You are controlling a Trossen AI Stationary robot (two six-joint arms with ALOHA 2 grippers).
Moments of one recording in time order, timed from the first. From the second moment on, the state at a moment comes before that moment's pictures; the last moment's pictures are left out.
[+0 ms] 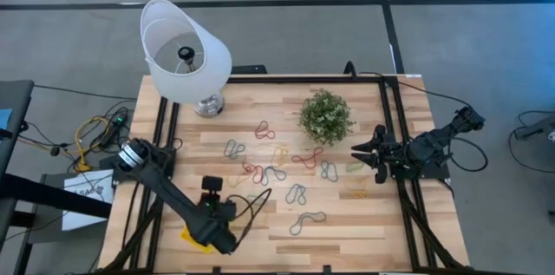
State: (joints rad) left arm -0.73 1.92 1.40 -1.47 -0.30 -0.66; right arm 0.54 0.03 0.08 -0.21 0.63 0.29
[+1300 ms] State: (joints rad) left arm -0.61 0.65 0.59 -0.72 -0.65 -0.61; right arm 0.35 1.33 0.70 -0.01 0.44 0.39
